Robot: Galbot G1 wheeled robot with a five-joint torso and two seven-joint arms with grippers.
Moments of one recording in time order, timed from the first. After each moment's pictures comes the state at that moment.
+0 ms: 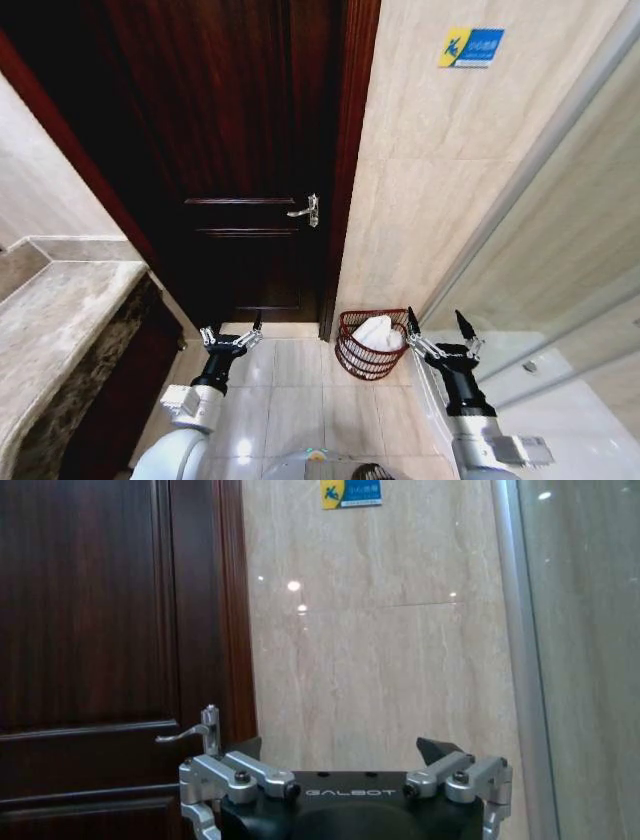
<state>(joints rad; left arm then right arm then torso) 1.83 -1.53 -0.63 -2.37 -0.17 0.06 0.11 -1.95 1.50 0.58 2.45 0.18 0.20 -0.01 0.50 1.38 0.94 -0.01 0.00</state>
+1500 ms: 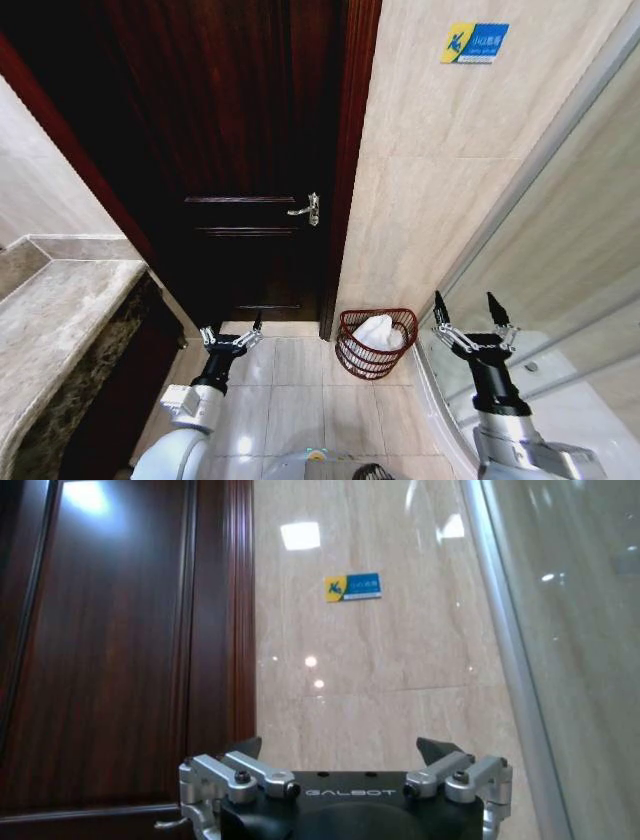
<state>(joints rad) 1.83 -1.53 -0.63 -2.37 -0.17 0.06 0.11 -1.90 1.48 0.73 2.44 0.34 0.37 -0.15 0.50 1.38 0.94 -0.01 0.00</state>
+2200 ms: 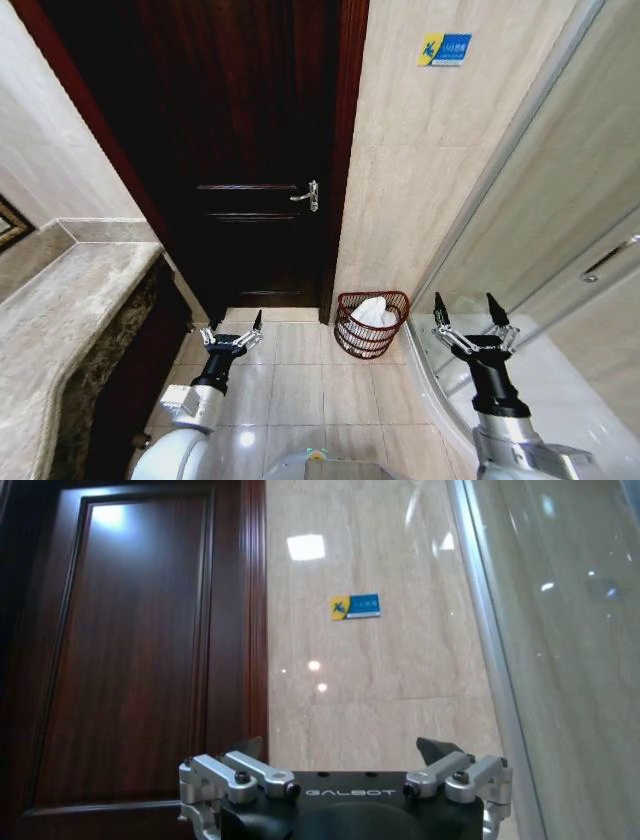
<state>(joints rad) 1.83 -1.53 -0.63 -2.37 -0.17 0.06 0.11 -1.90 1.48 0.73 2.43 0.34 0.39 -0.17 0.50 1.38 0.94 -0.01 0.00</state>
